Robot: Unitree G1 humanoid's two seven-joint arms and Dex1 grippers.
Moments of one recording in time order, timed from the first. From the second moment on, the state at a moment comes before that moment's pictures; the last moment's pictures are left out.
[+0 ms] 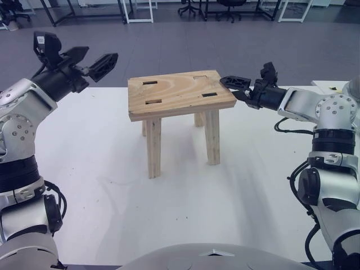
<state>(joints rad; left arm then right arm) -0.57 0.75 0.33 -0.13 -0.78 0.76 -0.47 -0.81 -0.47 -0.29 0.36 1.18 1.22 0.12</state>
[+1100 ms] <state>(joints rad) -0.45 0.53 0.30 -0.41 -0.51 0.50 -0.24 -0.60 -0.29 -0.02 -0.06 0.36 0.41 0.21</state>
